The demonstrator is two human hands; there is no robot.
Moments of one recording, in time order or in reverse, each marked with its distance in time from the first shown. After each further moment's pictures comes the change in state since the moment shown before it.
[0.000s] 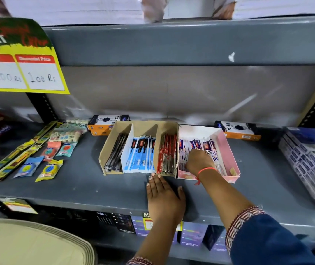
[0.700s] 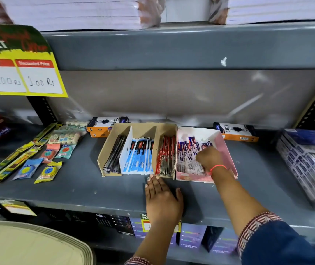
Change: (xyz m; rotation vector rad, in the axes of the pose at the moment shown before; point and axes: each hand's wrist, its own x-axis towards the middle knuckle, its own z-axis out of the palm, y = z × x) left_hand -0.002 -0.002 0.001 0.003 0.040 0.023; right_hand 0.010 0.025 -0.024 0.558 -0.040 0.241
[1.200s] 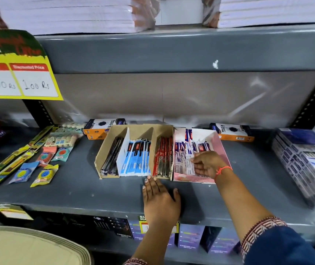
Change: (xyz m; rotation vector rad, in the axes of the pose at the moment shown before) left_hand 0.000 -0.002 0.000 0.007 -0.029 0.006; right_hand -0.012 0.007 -0.010 0.579 -0.273 0.168
